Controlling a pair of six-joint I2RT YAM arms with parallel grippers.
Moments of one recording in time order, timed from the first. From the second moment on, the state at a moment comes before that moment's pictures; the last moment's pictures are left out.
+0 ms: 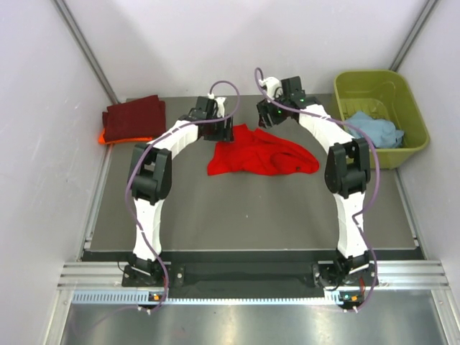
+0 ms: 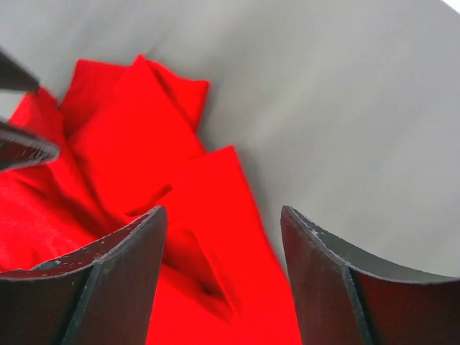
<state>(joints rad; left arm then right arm) -0.35 2.18 1.75 -0.37 0.25 -0.19 0.32 2.22 2.00 -0.51 -0.34 -0.23</state>
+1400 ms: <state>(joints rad) -0.28 2.20 1.79 -0.35 0.27 -0.24 0.42 2.37 2.09 -0.54 -0.19 -0.32</state>
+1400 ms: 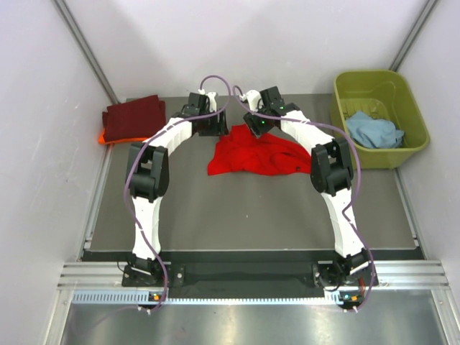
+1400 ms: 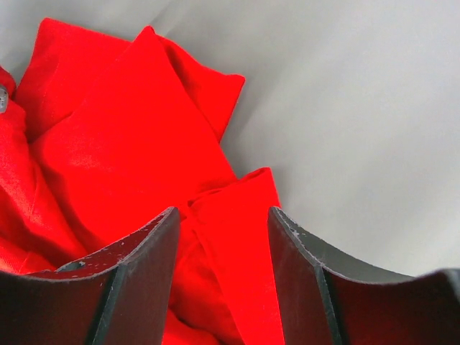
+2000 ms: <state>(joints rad) -0.28 2.25 1.80 -0.34 0.23 -0.24 0.42 2.42 2.09 -0.55 -0.20 -0.33</state>
